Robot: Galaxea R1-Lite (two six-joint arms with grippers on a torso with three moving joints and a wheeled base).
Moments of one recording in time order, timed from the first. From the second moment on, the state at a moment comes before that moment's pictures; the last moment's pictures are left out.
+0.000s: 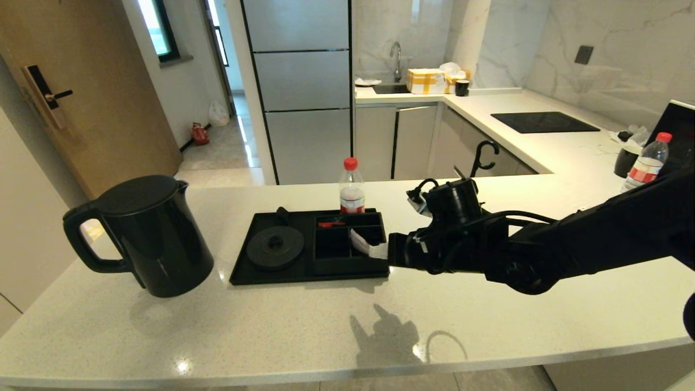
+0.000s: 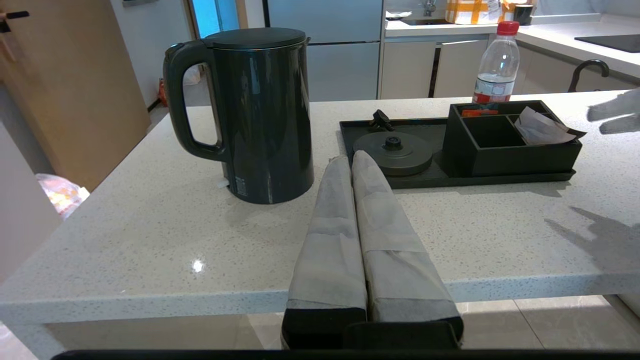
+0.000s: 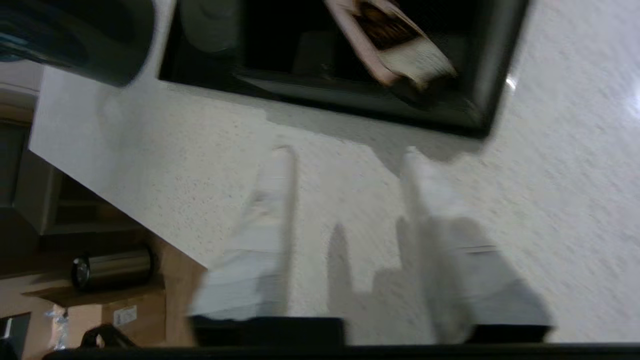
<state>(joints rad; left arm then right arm) 0.01 0.00 0.00 -0.19 -0.01 0.02 0.57 2.08 -1.16 -0.37 0.20 0.49</state>
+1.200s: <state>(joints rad) 0.01 0.00 0.00 -0.19 -0.01 0.02 0.59 2.23 -1.23 -0.50 0.11 0.07</state>
